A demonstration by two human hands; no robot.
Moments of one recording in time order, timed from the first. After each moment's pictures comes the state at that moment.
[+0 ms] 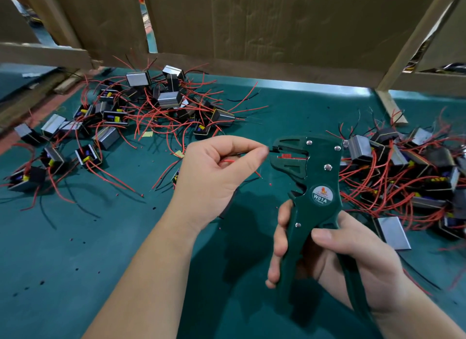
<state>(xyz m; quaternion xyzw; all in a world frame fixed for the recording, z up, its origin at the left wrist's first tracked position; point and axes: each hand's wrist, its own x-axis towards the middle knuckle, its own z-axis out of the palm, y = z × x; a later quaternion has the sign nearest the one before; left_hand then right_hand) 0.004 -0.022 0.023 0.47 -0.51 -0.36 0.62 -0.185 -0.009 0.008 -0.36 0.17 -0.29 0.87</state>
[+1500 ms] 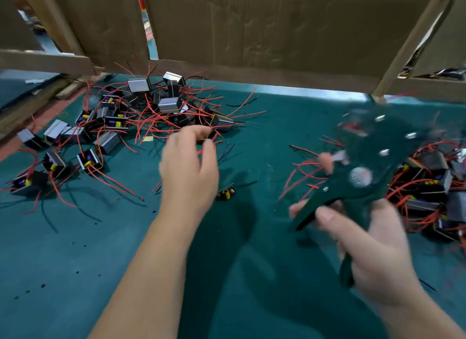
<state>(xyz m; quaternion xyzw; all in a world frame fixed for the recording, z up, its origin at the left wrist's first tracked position) 0.026 -0.037 0.003 0.72 -0.49 -0.05 0.49 -0.186 -0.008 0.005 -0.52 0.37 -0.54 0.55</state>
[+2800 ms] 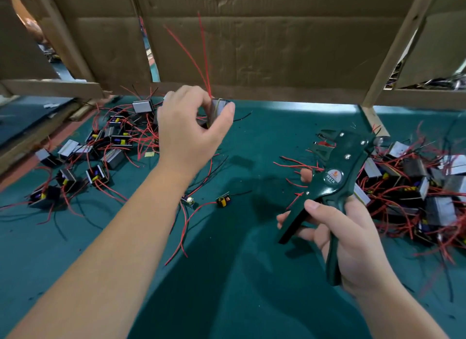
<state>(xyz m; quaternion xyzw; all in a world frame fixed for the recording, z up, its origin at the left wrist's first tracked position) 0.033 -0.085 0.056 0.58 -0.61 0.13 0.52 -0.197 -0.018 0.008 -0.44 0.34 -0.53 0.64</state>
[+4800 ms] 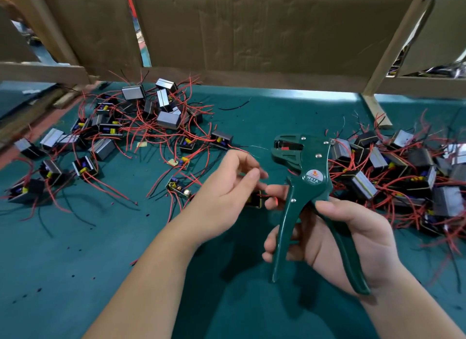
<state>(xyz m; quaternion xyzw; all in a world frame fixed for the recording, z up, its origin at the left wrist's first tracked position) -0.007 -0.023 0.004 0.50 -0.62 -0.41 0.45 -0.191 -0.017 0.020 -0.34 0.19 -0.33 0.86</state>
